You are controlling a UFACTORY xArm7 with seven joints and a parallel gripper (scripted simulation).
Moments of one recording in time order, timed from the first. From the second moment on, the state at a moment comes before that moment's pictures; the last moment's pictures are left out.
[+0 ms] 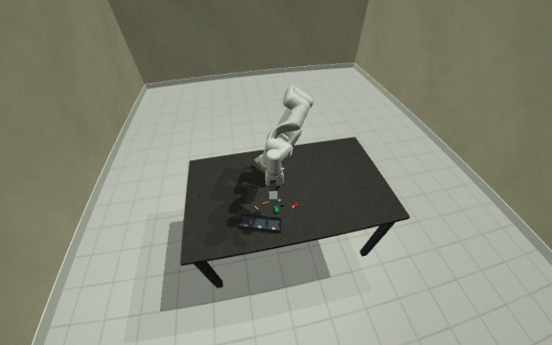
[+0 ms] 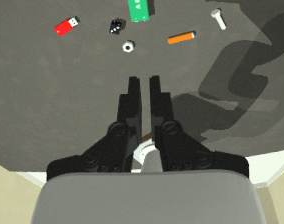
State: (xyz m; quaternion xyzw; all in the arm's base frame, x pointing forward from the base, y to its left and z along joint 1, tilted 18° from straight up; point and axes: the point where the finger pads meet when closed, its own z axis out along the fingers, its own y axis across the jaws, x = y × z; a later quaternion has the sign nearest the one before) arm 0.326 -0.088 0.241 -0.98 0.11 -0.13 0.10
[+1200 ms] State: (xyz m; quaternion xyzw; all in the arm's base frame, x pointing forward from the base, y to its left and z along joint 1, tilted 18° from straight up) arm 0.403 -0.254 0.111 -0.97 0.18 -0.12 0.10
